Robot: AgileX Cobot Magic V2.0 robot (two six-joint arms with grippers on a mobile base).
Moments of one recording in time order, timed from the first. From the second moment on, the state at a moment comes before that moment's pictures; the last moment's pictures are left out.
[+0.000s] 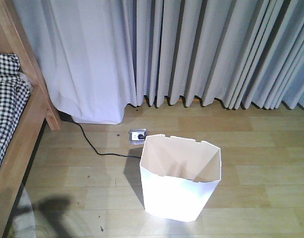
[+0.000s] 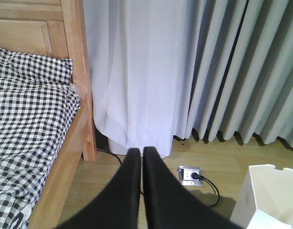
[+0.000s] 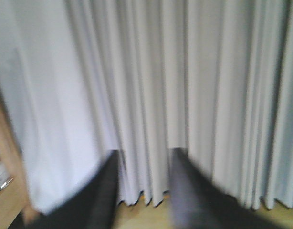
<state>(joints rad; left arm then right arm) 0.14 -0.01 0.03 0.04 0.35 -0.10 -0.14 0.30 -0.24 1.18 0.26 -1.08</state>
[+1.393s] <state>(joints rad) 0.14 -0.01 0.03 0.04 0.35 -0.10 0.06 0.11 -0.05 0.24 0.02 -0.32</state>
